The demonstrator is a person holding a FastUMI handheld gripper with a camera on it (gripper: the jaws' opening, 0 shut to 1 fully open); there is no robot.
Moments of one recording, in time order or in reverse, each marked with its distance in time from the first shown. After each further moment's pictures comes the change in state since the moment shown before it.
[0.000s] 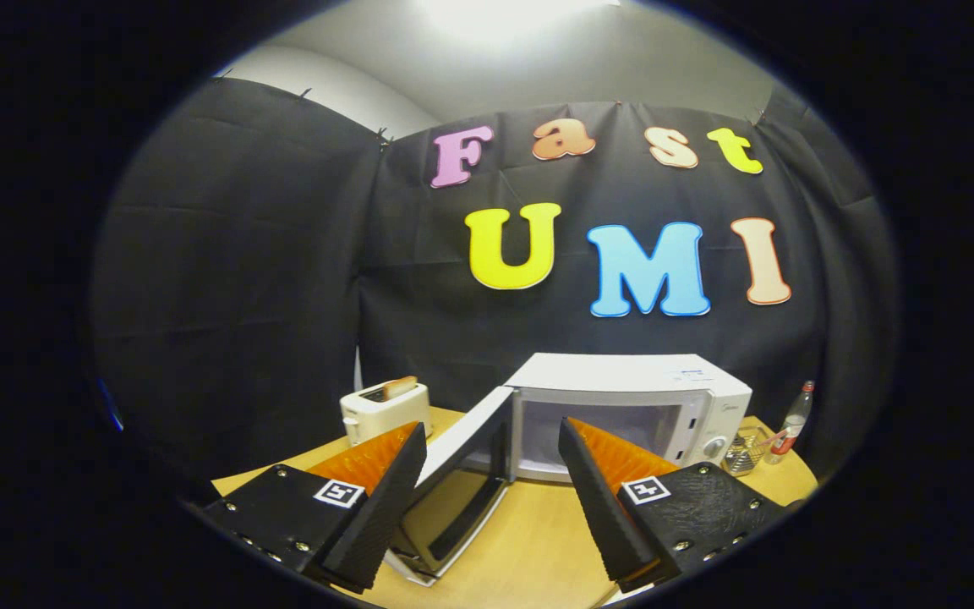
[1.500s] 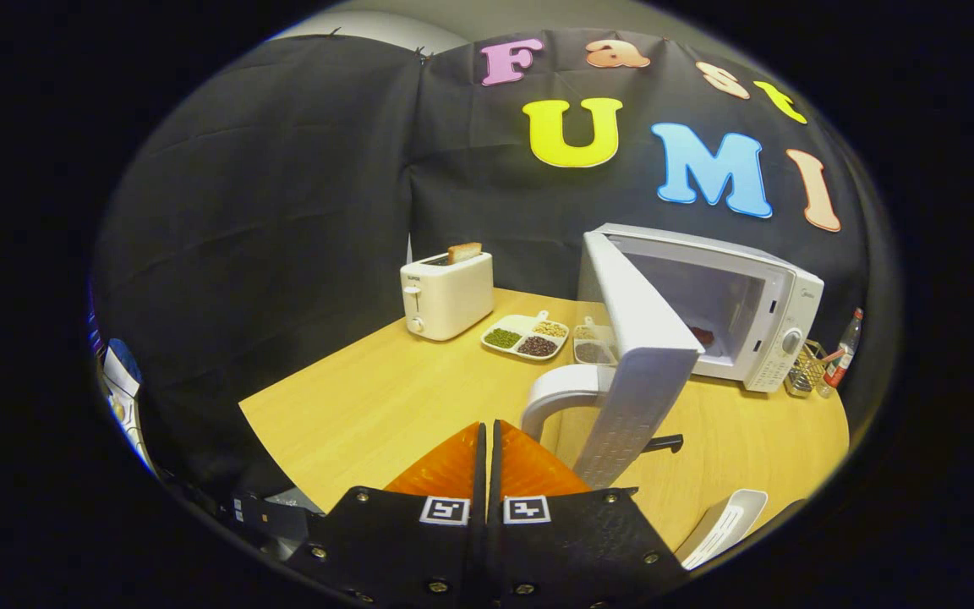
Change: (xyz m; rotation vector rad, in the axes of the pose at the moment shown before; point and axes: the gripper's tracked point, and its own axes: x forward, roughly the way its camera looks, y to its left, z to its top) arm -0.018 0.039 -0.162 -0.036 0.371 0.089
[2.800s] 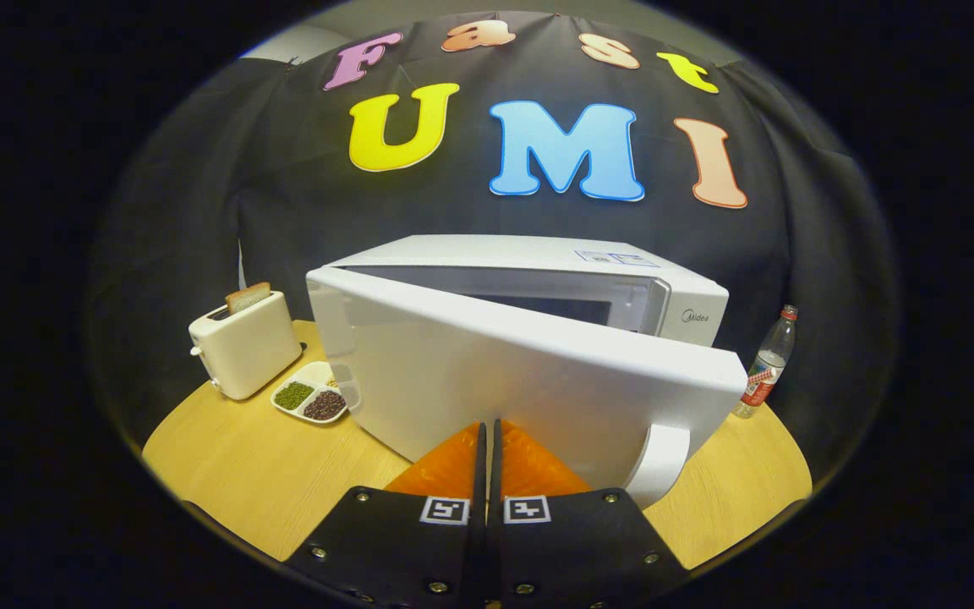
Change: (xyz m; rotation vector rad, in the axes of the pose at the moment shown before) arm 0.095 -0.255 0.058 0.170 -0.013 -0.382
